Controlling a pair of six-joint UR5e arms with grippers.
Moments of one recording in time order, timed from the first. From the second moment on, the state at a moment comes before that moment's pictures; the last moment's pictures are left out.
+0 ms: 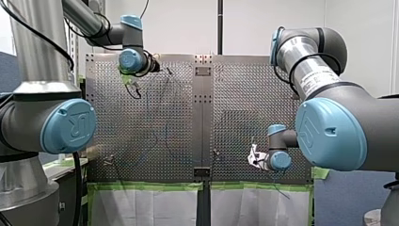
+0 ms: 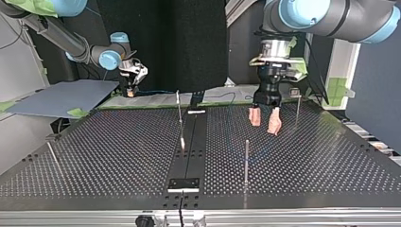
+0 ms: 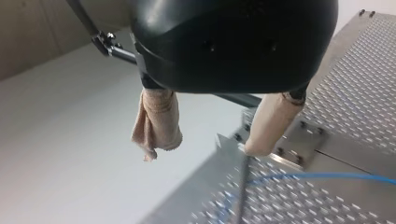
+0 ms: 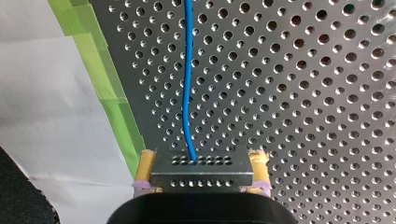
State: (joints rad) left arm -0.24 -1.42 -1.99 -2.71 -1.69 -2.19; right arm 1.84 -0.62 1.62 -0.68 1.49 1.80
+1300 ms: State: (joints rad) left arm -0.09 -1.65 -1.98 -2.39 -1.59 -2.49; right arm 1.87 -0.62 1.62 -0.70 1.49 1.78
